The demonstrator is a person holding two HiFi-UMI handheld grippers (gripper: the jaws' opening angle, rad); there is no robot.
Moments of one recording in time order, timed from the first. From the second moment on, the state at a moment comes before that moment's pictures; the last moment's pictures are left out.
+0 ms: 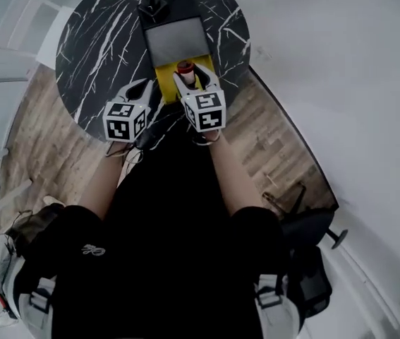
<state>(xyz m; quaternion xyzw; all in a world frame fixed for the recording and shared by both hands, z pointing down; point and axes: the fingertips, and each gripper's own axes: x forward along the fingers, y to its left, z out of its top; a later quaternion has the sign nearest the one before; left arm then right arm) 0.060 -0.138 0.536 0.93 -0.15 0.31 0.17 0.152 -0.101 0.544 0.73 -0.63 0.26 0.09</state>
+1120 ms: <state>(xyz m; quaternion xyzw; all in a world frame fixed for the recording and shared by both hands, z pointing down) 0.085 -0.065 0.380 0.96 -0.26 0.13 0.07 0.170 -0.020 0.340 0.72 -0.69 0.05 -0.04</state>
